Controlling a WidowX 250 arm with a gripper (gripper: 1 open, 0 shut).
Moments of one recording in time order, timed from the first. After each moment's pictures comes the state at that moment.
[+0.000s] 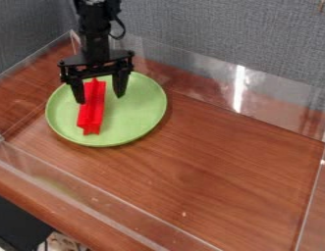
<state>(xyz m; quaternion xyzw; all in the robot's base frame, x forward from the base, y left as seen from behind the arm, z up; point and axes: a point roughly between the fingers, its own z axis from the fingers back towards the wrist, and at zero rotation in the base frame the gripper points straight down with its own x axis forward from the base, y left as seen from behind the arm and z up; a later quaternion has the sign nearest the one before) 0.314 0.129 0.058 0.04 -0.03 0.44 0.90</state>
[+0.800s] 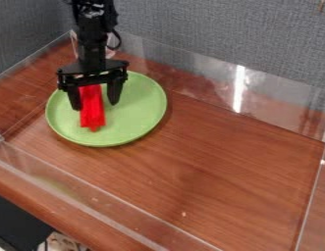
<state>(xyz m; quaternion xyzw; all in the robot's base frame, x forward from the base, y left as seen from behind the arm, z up) 0.317 0.143 0.038 0.06 -0.02 0.45 0.89</state>
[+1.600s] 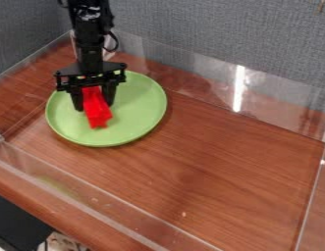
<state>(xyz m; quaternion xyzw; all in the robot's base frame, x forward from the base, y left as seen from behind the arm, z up) 0.314 0.146 0.038 0.04 -0.01 0.43 0.90</state>
